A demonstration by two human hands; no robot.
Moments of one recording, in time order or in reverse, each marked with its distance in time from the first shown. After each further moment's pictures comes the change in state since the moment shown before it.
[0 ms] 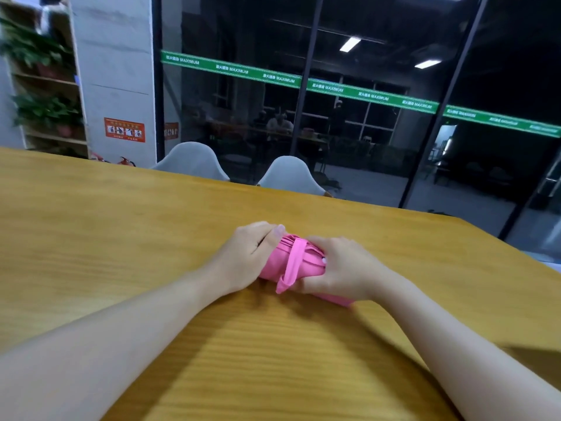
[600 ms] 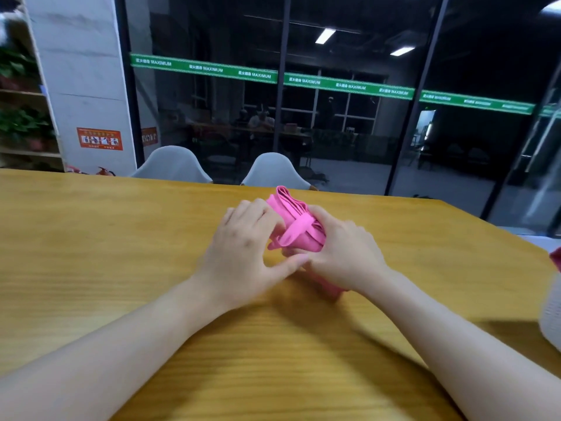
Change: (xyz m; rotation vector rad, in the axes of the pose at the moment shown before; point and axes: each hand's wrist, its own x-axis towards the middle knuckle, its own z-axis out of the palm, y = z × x) left_hand -0.003 0.052 0.012 0.479 0.197 0.343; right_hand -0.020 0.004 -0.007 -0.024 0.302 0.204
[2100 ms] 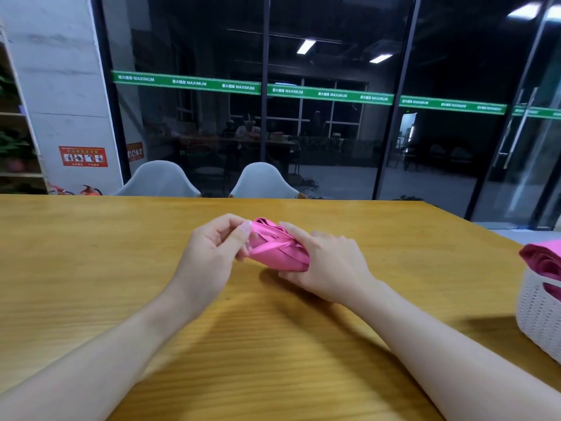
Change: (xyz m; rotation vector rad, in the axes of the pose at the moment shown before) left_hand 0.010 0.008 -0.019 -0.955 0.034 -0.596; right_hand 0.003 0.018 0.007 -0.234 0.015 -0.109
